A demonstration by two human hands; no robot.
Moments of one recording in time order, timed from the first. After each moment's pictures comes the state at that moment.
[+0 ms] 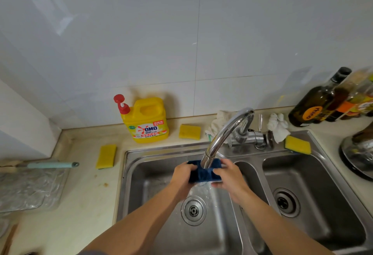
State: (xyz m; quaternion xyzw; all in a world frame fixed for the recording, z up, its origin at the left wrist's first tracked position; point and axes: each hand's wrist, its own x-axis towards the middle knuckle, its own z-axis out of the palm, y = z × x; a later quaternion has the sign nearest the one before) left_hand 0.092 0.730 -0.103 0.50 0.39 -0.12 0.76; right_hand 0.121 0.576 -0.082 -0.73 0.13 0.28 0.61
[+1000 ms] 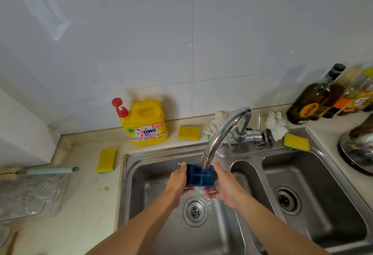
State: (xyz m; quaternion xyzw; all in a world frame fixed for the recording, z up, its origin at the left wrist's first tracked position) left_hand 0.070 0.742 -0.105 0.63 0.36 -0.14 0.68; right_hand 0.105 0.585 -0.091 -0.65 0.20 0.37 0.64
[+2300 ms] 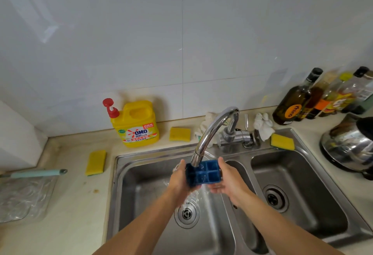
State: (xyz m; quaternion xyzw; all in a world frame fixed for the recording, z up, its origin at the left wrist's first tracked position) left_hand 0.077 0.712 -0.103 0.48 0.34 -0.17 0.79; right_hand 0.105 0.553 -0.067 -0.70 0.19 0.29 0.62
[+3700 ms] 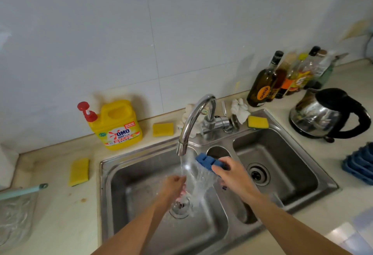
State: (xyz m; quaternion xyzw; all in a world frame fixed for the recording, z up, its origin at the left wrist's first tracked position) left_hand 0.043 0.717 -0.133 0.74 0.25 -0.25 0.57; right_hand 0.055 0.509 -0.051 -0.83 0.12 0.17 0.52
